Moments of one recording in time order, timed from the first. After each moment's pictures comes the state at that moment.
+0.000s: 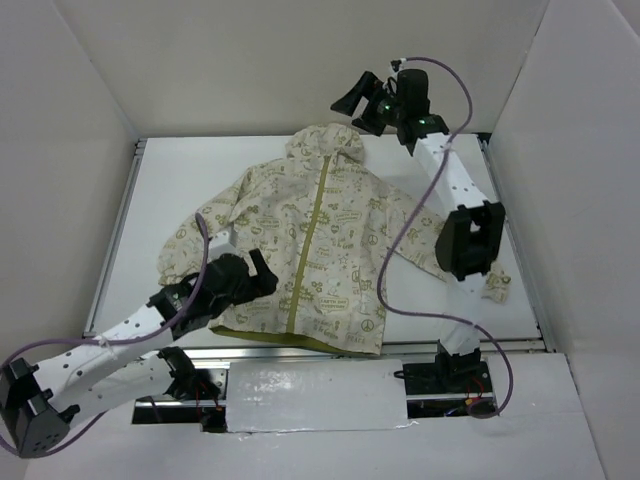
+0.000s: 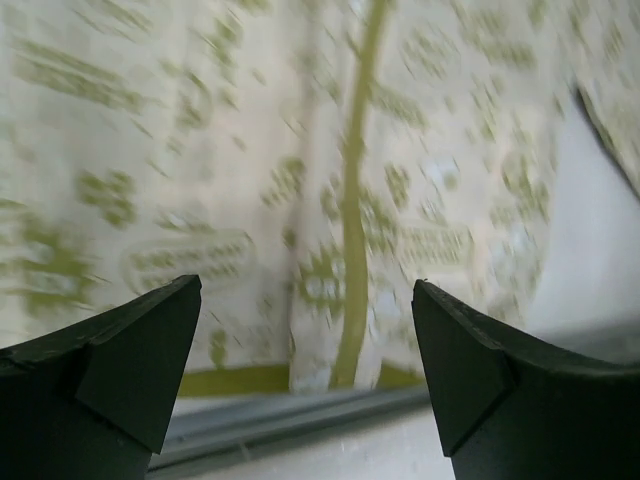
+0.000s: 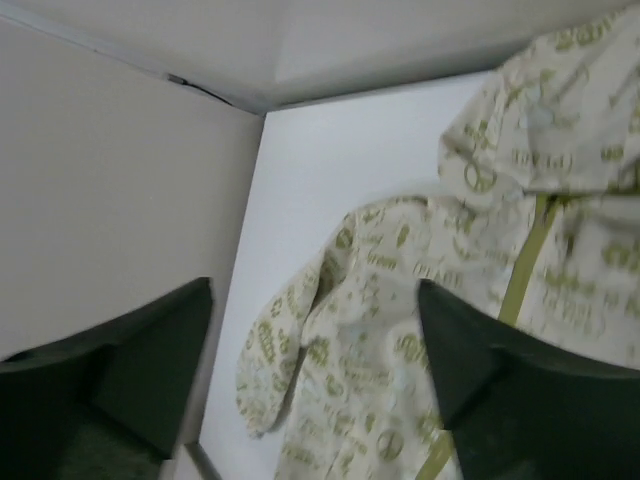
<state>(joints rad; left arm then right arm) -0.86 0.81 0.58 -0.47 -0.34 -0.93 0.20 2.22 2.22 -0.26 -0.50 0.77</state>
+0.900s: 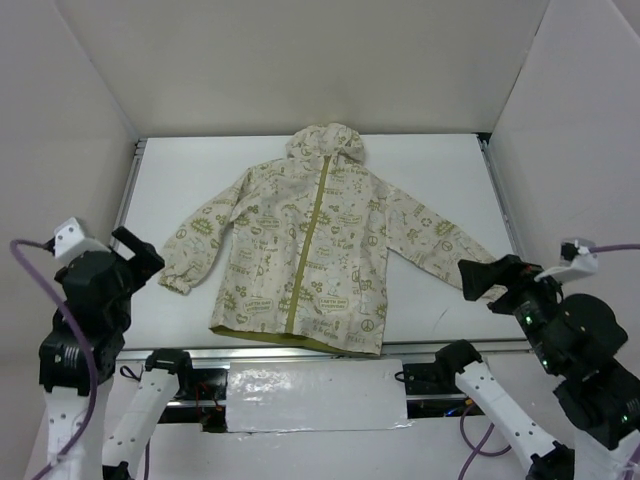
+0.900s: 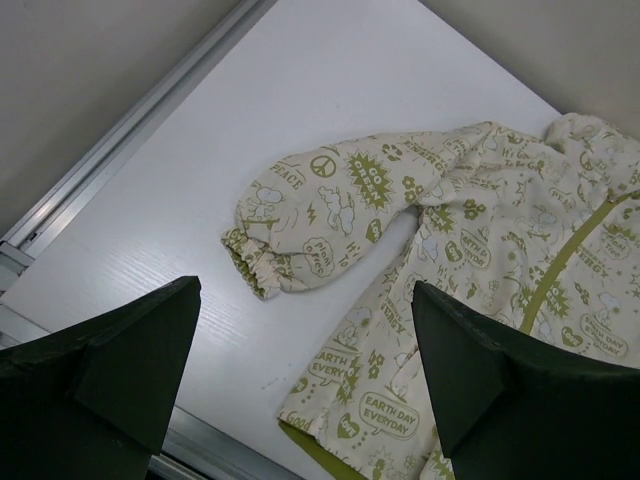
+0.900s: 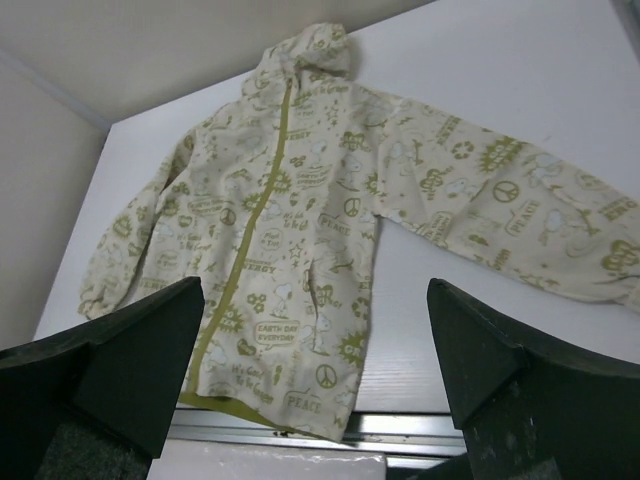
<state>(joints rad) -0.07 0.55 1.10 -0.99 -0.46 -0.56 0.41 0.42 1.30 -1.08 0.27 0.50</state>
